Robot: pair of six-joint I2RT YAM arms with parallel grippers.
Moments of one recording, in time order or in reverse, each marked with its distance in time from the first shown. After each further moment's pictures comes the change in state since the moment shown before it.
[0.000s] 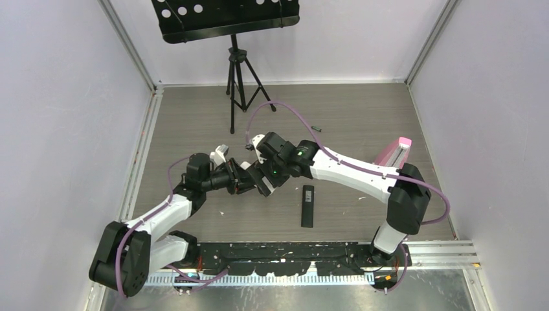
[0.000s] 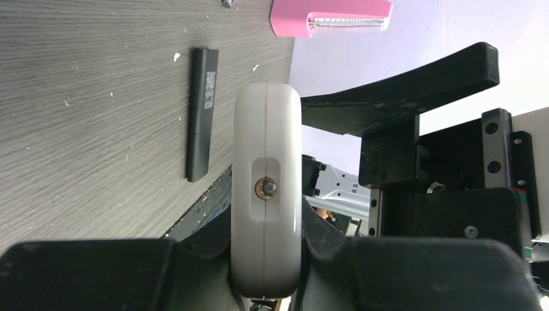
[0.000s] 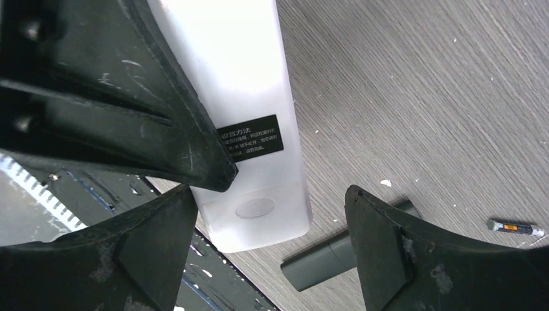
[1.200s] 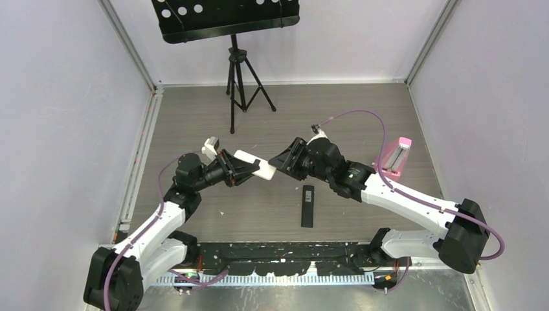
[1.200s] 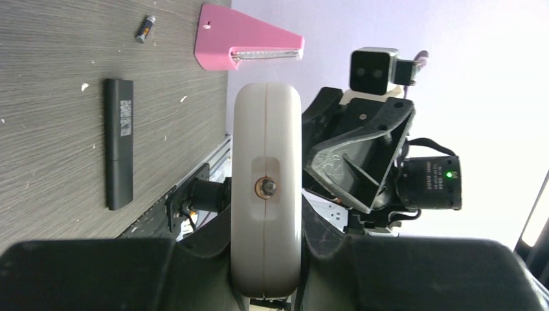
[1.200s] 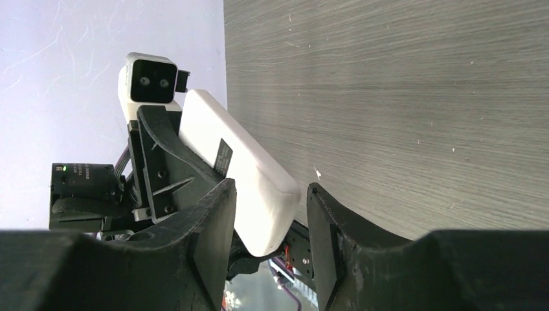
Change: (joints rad) left arm 0.003 -0.180 0.027 0.037 -0.079 -0.203; right arm -0.115 -0.486 -0.510 0.579 0.056 0.993
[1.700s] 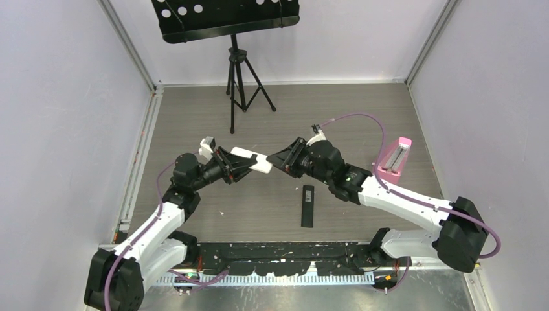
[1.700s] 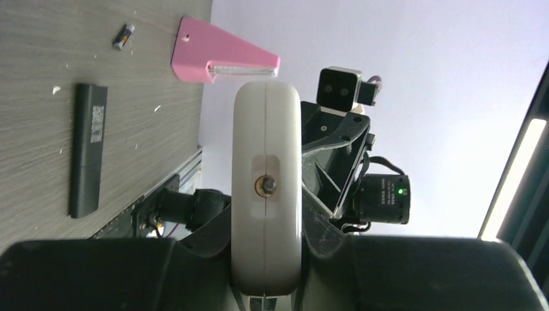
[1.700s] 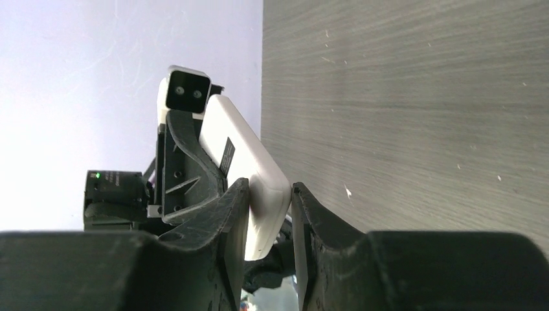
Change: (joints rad) left arm 0.006 -0.018 -0.001 0.035 -0.029 -0.136; right arm 0.002 0.003 -0.085 0.192 -0.026 0.048
